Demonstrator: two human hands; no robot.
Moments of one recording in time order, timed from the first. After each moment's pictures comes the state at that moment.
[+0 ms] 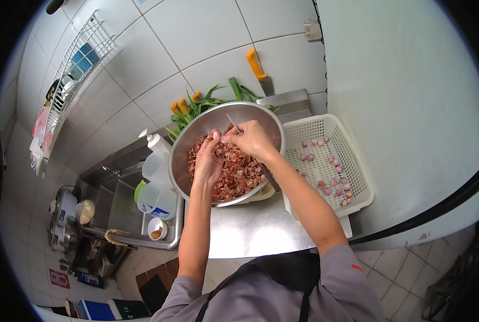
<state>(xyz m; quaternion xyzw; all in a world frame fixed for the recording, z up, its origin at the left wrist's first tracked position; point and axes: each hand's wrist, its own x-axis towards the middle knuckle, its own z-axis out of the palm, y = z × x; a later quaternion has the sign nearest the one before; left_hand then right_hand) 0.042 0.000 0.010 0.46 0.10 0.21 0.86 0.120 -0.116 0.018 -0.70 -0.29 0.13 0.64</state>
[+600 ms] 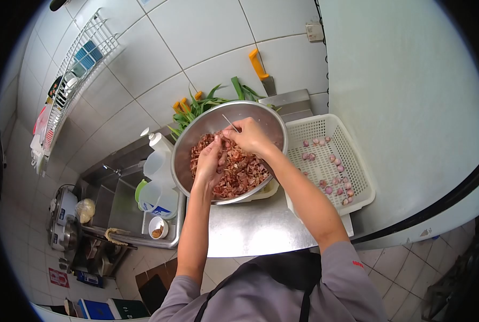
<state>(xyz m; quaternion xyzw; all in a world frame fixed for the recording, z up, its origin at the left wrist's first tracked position) 0.026 0.007 0.006 0.59 0.12 0.12 0.79 0.115 -0.110 0.026 -0.69 -0.33 0.14 0.63</state>
